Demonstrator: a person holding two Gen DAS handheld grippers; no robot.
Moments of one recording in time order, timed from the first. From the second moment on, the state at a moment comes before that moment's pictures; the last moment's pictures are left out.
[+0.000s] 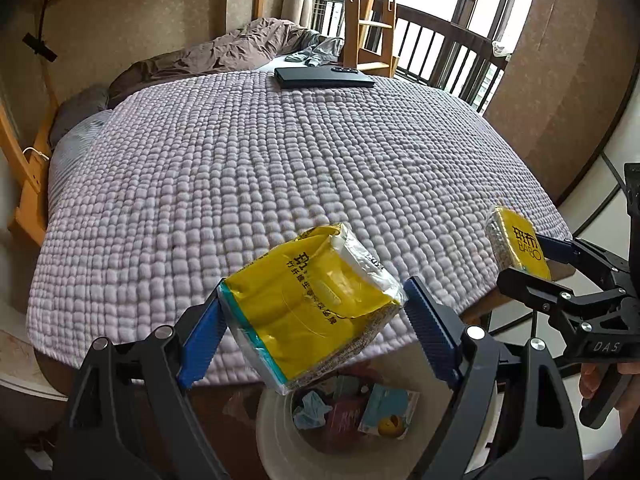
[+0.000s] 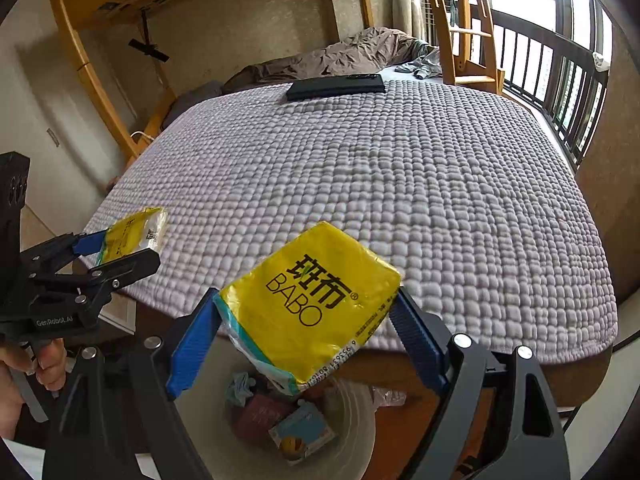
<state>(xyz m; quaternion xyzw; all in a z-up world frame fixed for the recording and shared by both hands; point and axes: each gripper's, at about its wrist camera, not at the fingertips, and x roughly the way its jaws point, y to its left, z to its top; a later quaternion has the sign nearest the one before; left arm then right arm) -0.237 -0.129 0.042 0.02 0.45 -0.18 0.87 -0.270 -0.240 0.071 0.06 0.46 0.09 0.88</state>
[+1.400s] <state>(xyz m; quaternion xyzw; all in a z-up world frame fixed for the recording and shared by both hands) -0.314 -0.128 0.011 0.06 0.50 -0.20 0.84 -0.340 -0.216 0.048 0.04 0.51 0.13 0.85</state>
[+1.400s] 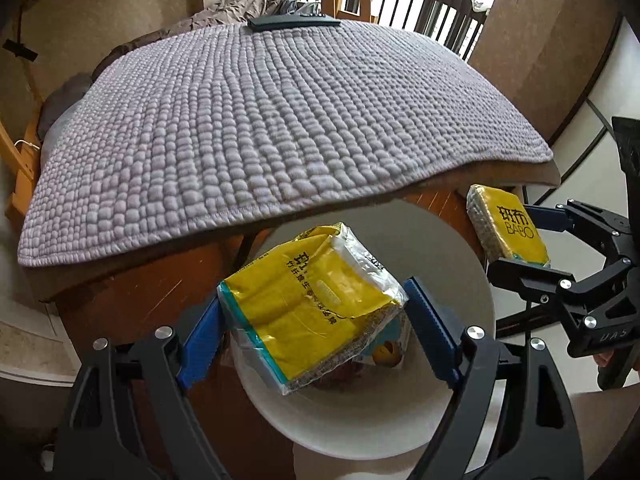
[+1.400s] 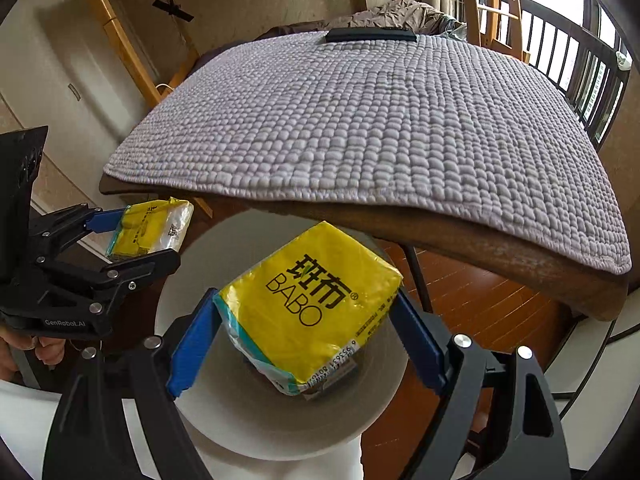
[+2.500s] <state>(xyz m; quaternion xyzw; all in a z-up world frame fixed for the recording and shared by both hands) -0.311 -0.161 -0.067 0.10 0.56 -0.21 0.80 -0.326 -0.212 -0.019 0.09 0.56 0.12 0.81</state>
